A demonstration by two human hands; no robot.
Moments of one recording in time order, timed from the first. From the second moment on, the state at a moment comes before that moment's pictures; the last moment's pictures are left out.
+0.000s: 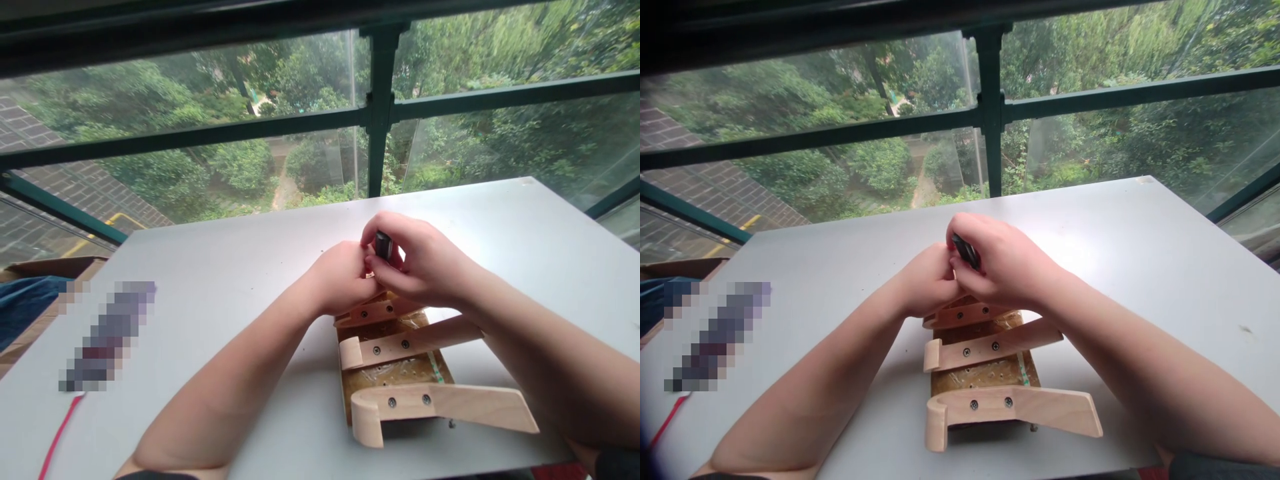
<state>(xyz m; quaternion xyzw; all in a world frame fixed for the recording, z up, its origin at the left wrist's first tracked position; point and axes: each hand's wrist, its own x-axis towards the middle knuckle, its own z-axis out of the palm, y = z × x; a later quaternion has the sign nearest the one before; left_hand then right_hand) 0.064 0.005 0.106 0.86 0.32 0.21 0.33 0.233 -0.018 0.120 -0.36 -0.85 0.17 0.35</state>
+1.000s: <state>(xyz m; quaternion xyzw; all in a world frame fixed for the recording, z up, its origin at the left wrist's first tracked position) 0.065 0.004 0.109 0.87 0.33 0.17 0.32 0.245 -0.024 0.138 -0.41 -0.86 0.13 0.26</state>
